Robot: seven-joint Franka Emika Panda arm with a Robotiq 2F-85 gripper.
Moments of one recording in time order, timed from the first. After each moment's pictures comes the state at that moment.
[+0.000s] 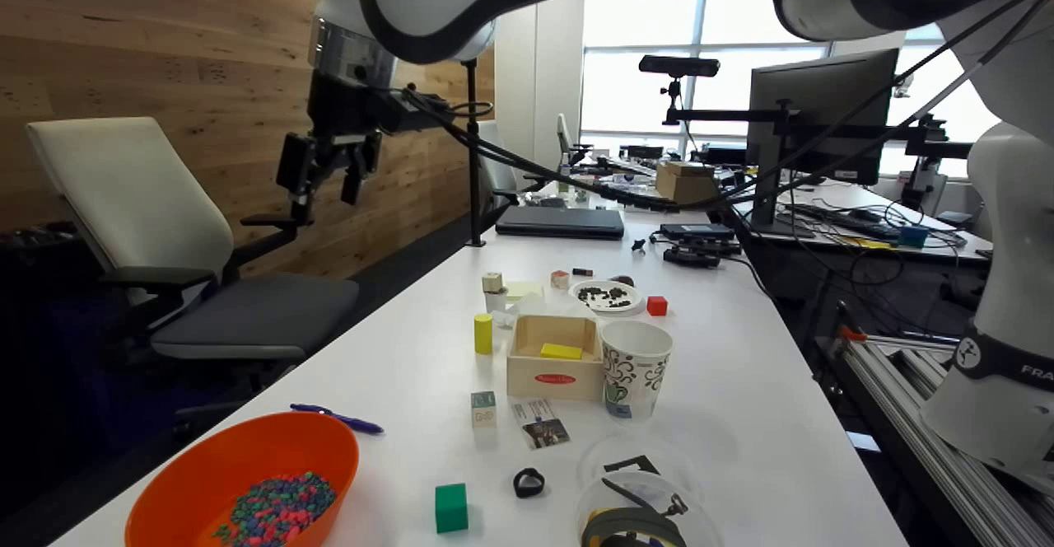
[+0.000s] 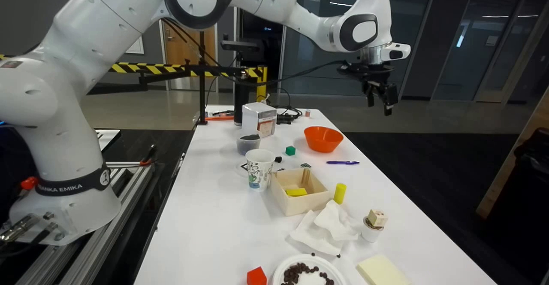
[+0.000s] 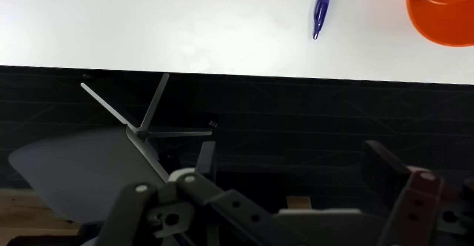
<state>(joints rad) 0.24 0.75 -0.09 -1.09 -0.03 2.21 0.18</state>
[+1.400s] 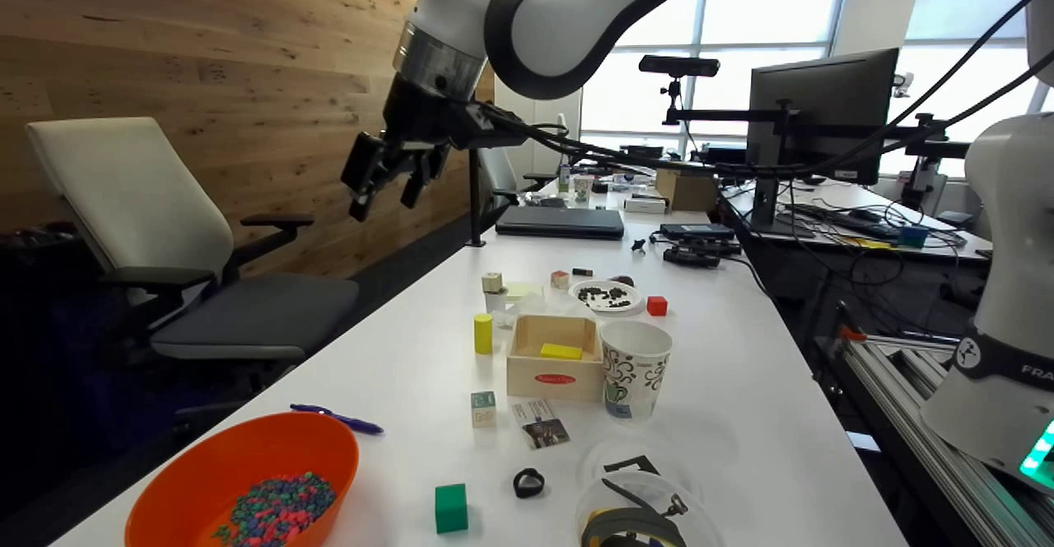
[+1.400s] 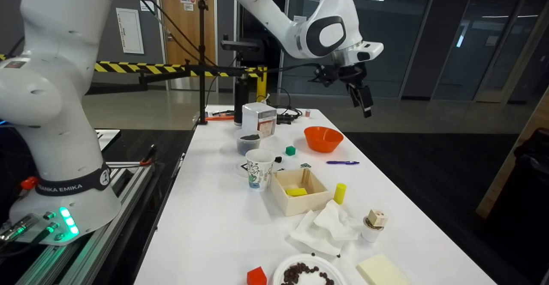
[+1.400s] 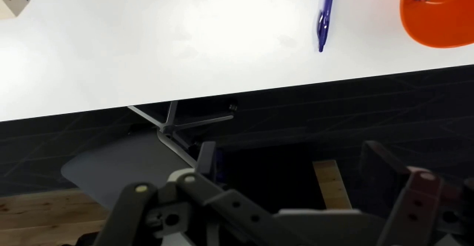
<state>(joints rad) 0.28 0.40 -0.12 -1.70 -0.15 2.60 0.44</state>
